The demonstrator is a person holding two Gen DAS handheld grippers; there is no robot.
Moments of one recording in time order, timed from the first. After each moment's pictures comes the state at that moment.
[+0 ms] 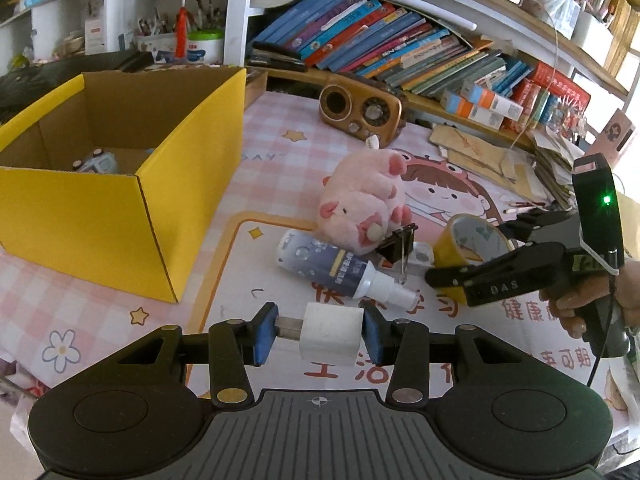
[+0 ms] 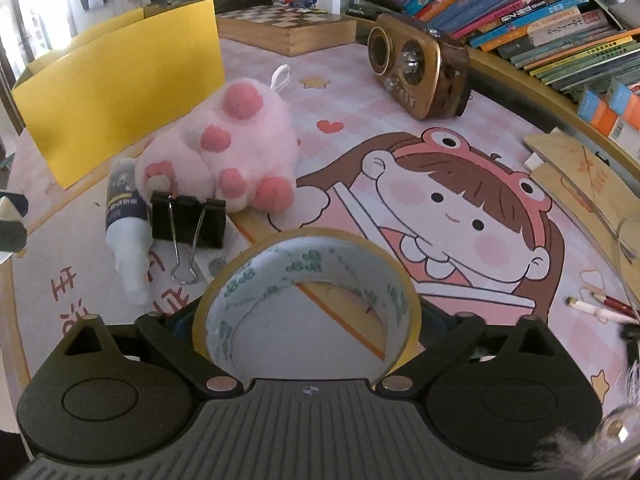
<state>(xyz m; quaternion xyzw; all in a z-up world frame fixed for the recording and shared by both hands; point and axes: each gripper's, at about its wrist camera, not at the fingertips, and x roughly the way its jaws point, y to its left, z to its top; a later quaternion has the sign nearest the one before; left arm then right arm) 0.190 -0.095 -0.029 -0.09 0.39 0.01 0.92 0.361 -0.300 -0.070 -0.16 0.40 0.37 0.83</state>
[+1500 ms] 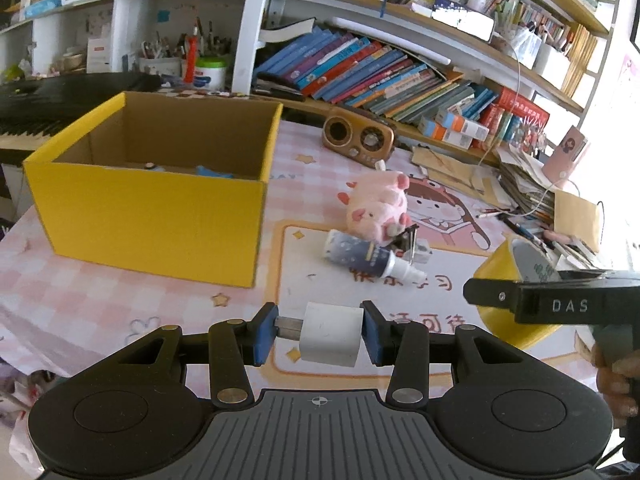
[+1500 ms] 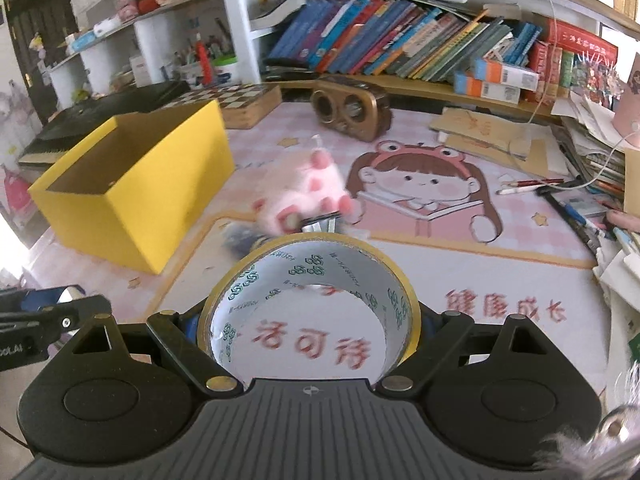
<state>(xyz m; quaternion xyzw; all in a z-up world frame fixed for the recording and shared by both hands) 0.110 -0.022 0.000 -0.10 0.35 -0.04 0.93 0.185 -0.250 0.020 -0.01 0.38 0.18 0.91</state>
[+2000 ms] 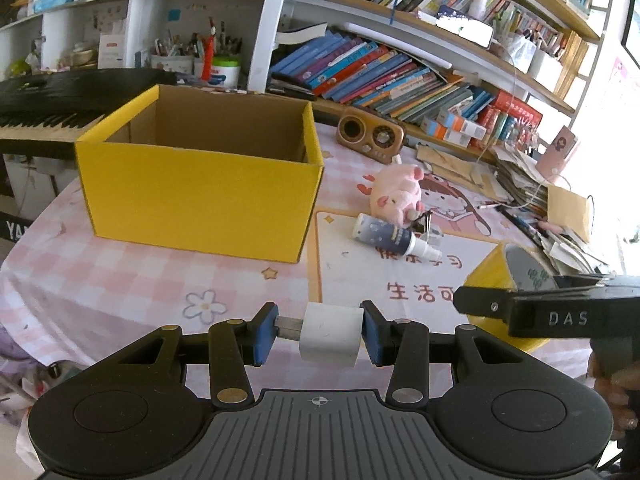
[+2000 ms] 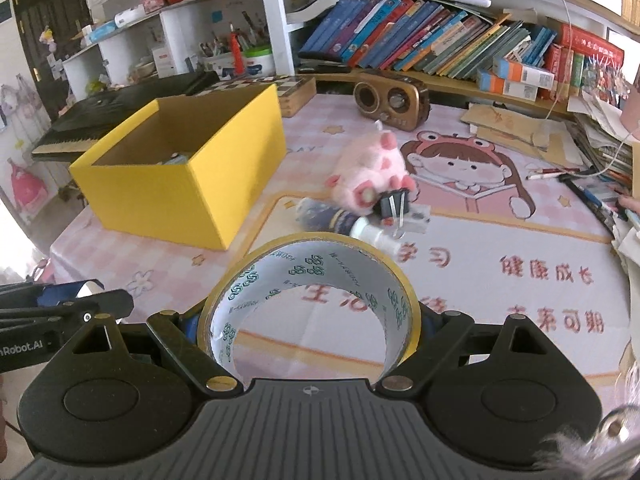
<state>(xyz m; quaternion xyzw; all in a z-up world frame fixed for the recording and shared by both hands) 0.069 0.025 0.002 -0.10 0.35 -0.06 0.93 0.130 -0.191 0.024 -0.01 0.39 0.18 0.91</state>
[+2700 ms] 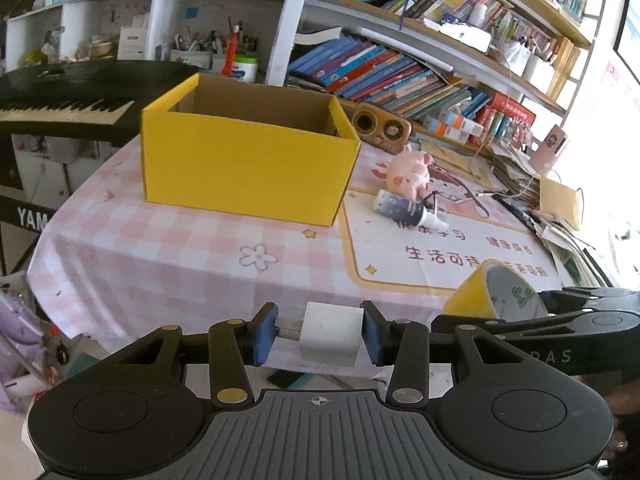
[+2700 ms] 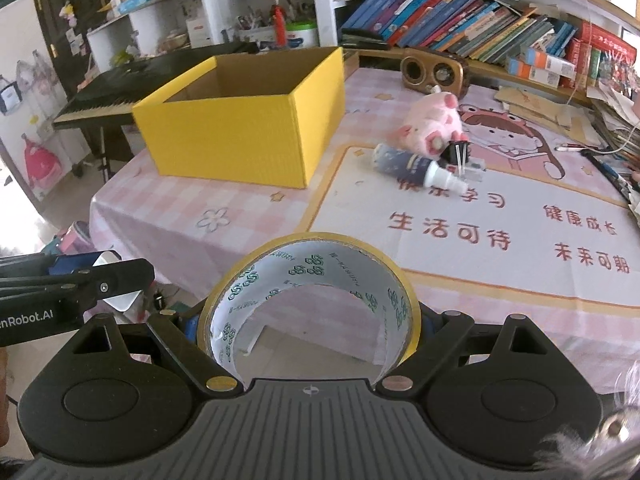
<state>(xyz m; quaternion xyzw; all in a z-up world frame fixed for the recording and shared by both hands) 0.005 0.071 -0.003 -0.11 0.35 -0.06 0.93 0.054 -0.129 0.010 -0.02 0.40 0.19 0.89</state>
